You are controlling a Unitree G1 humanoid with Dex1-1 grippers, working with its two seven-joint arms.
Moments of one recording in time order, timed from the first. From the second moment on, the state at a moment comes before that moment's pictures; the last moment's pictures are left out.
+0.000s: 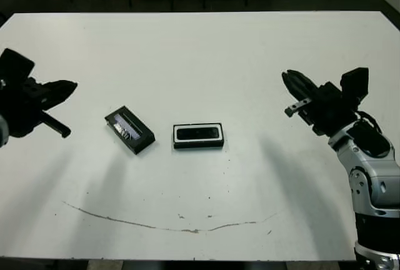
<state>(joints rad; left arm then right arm) -0.25 0.92 0.15 -0.24 -0.28 0.76 -0.63 -0.26 -0.39 -0.13 -0.19 0.27 0.34 0.45</state>
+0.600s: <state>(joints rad) -0.46 0.95 -0.23 0.12 -0.03 0.68 -0.88 -0.29 -0.41 -0.14 -0.17 0.31 0.34 0.44</state>
